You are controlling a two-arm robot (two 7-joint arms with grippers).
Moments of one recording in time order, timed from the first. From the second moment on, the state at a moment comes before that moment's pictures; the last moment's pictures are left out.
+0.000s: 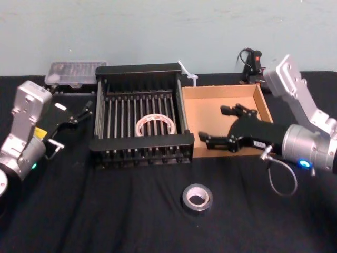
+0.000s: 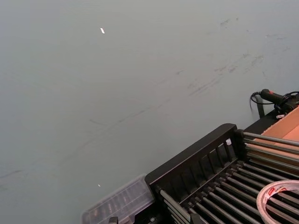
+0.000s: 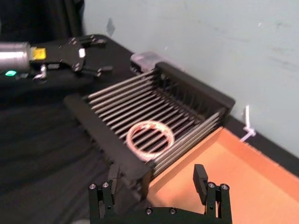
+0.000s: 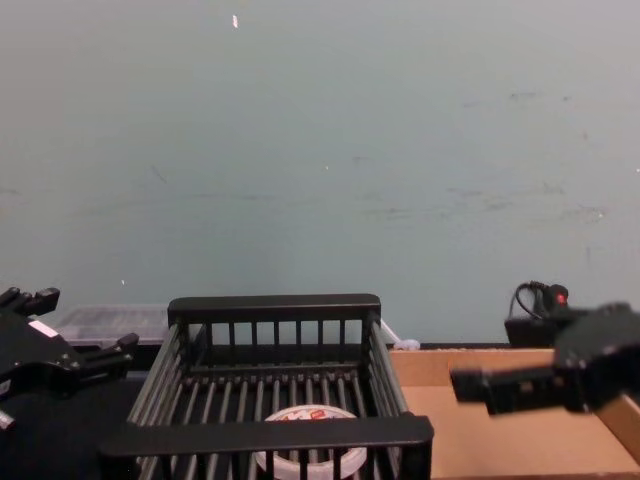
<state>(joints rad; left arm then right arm) -0.20 0.60 0.45 -1.41 -0.25 -0.12 0.03 0.21 0.61 -0.42 -1.74 0.40 0.38 0.49</state>
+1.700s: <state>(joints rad) -0.20 0.60 0.45 -1.41 -0.25 -0.12 0.03 0.23 0.69 -0.60 -1.70 0.40 0.48 0.55</state>
